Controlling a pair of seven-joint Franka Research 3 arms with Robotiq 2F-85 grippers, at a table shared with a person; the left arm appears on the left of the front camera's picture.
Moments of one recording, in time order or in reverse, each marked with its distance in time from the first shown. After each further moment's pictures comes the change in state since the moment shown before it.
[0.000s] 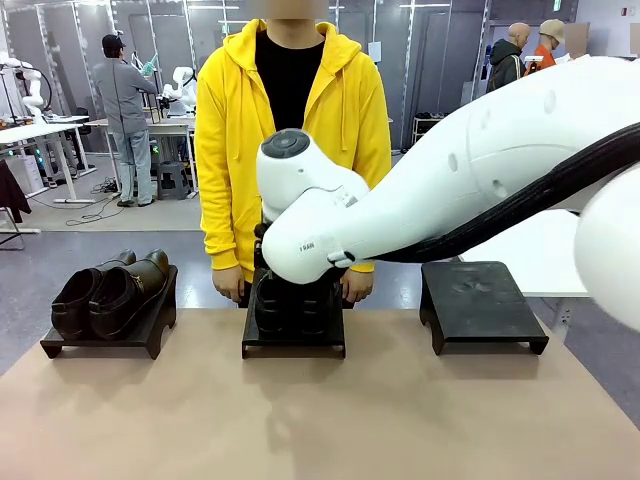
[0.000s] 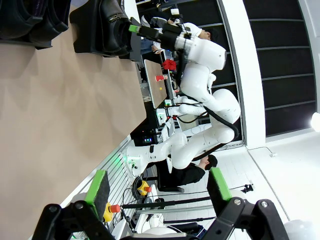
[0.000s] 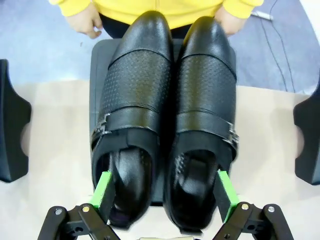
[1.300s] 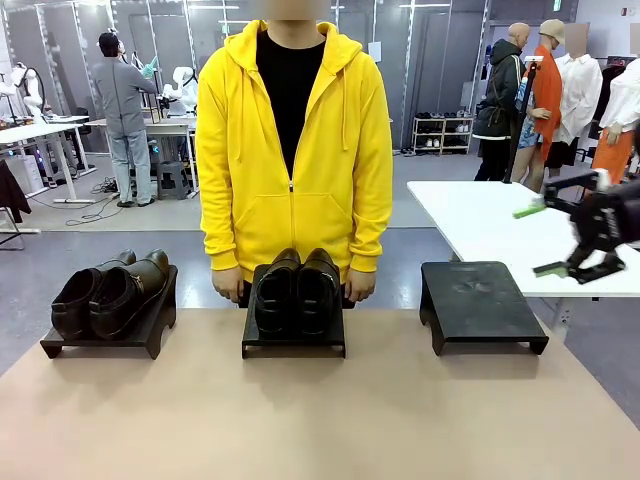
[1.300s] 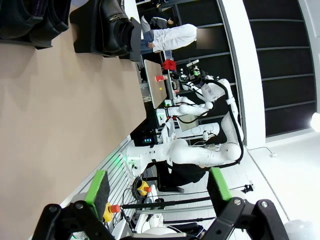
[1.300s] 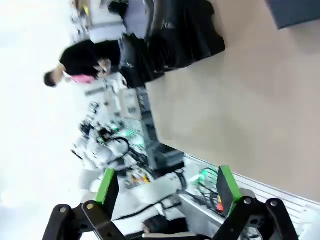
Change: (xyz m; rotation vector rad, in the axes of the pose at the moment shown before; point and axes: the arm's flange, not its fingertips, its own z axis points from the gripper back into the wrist) left arm 0.000 0.000 0.000 0.000 -0.001 0.001; right arm -0.099 -0.477 0.157 0.987 0.361 -0.639
